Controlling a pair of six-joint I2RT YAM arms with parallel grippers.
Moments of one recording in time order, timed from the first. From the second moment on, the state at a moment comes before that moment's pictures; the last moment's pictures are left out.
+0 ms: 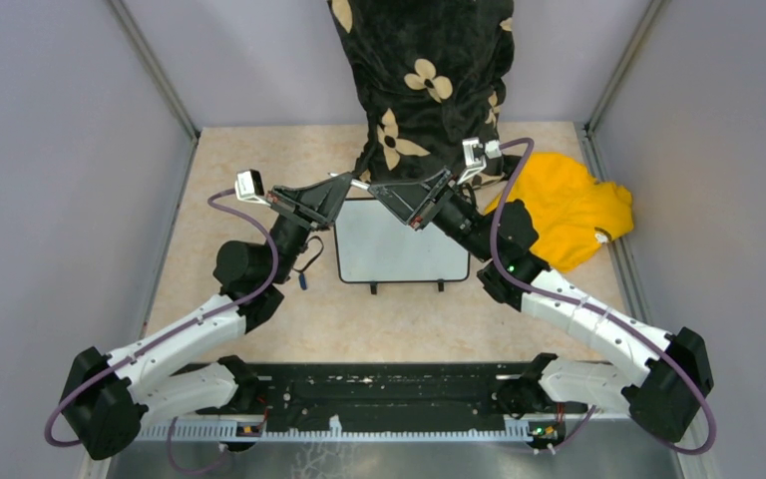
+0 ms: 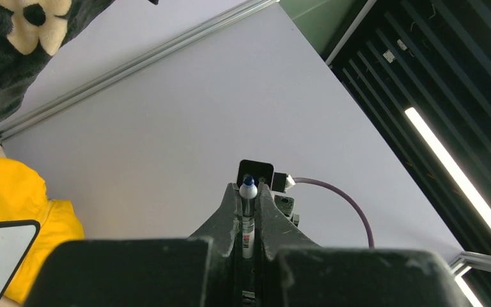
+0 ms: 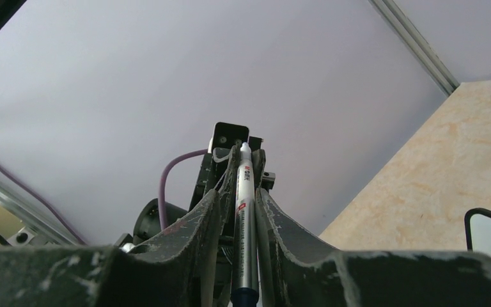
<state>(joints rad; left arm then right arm) -0.76 1.02 0.63 0.98 -0.14 -1.26 0.78 1.09 0.87 0.63 -0.18 0.94</state>
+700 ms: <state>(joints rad) -0.76 1.02 0.68 0.89 -0.14 -1.22 0.77 1.09 0.86 0.64 -0.18 0.96</state>
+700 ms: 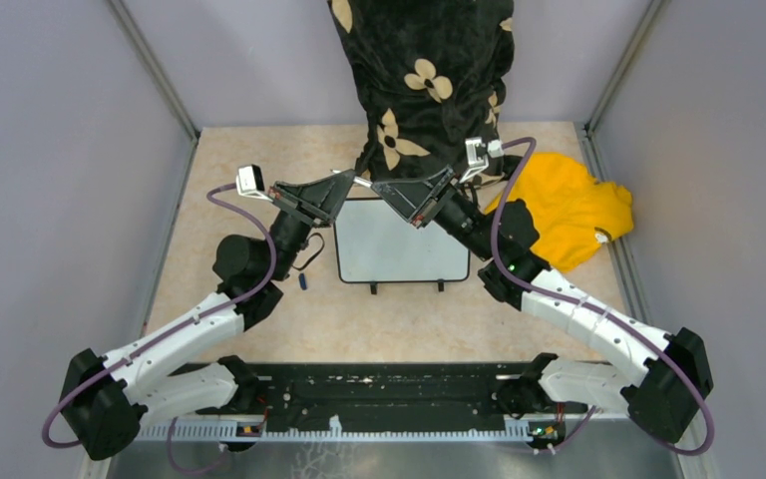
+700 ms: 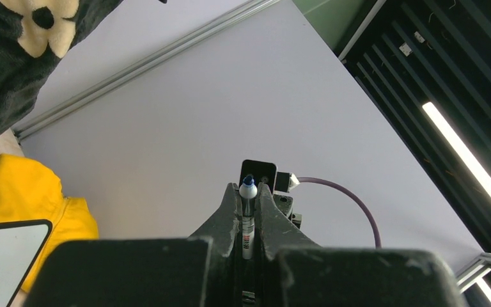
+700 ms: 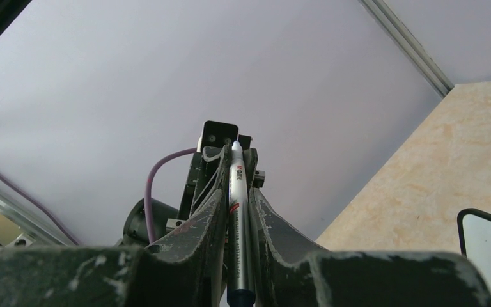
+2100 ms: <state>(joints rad) -0.76 1.02 0.68 0.86 -0.13 -1.23 0.75 1.10 0.83 0.69 -0.20 1.01</state>
